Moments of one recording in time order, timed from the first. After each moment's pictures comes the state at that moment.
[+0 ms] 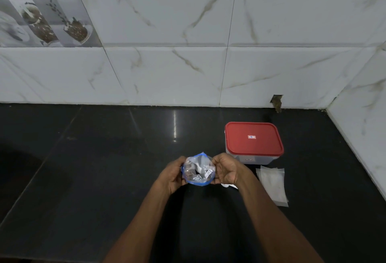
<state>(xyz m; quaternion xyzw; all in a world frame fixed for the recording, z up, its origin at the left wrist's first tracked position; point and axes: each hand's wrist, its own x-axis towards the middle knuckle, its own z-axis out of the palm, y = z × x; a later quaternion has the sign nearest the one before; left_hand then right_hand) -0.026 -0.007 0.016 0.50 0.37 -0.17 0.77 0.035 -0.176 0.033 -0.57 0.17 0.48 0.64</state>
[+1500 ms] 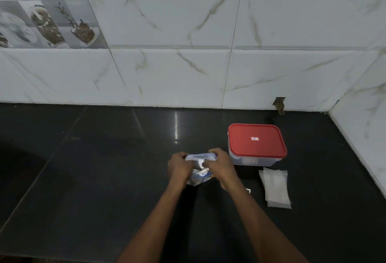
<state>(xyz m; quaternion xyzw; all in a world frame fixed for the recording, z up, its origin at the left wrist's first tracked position) -0.020 -0.019 0.036 0.79 0.36 -0.01 0.50 0.012 -0.150 0.037 -0.80 0.04 0.21 0.56</state>
